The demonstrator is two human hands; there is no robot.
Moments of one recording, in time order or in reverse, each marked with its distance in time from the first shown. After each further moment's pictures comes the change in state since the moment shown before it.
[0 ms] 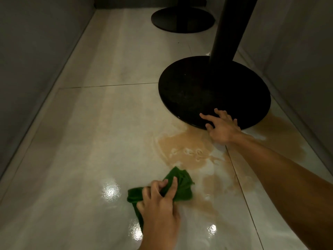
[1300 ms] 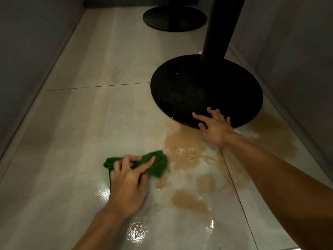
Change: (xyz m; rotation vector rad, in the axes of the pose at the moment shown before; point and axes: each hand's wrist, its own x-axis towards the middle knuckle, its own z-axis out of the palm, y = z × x) left_hand 0.065 -0.062 -0.023 0.050 -0.010 0.041; right_hand -0.004 0.002 0.005 -0.012 0.011 -0.013
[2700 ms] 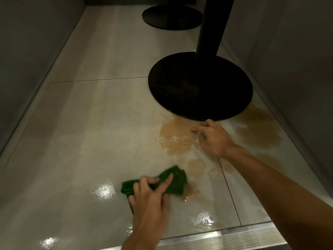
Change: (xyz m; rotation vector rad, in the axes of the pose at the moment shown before) left_hand -0.090 0.073 0.029 -0.114 0.033 -0.110; right_hand -0.070 0.013 0.011 0.040 0.088 -0.210
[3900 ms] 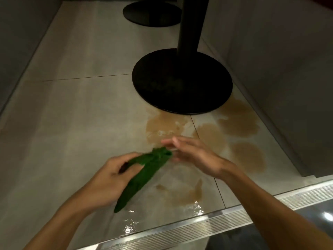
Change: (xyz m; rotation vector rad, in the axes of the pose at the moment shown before) left_hand 0.057 0.006 -0.098 -0.734 -0.528 -0.055; right_hand -0.086 -0.058 -0.024 1.094 -0.361 -0.014
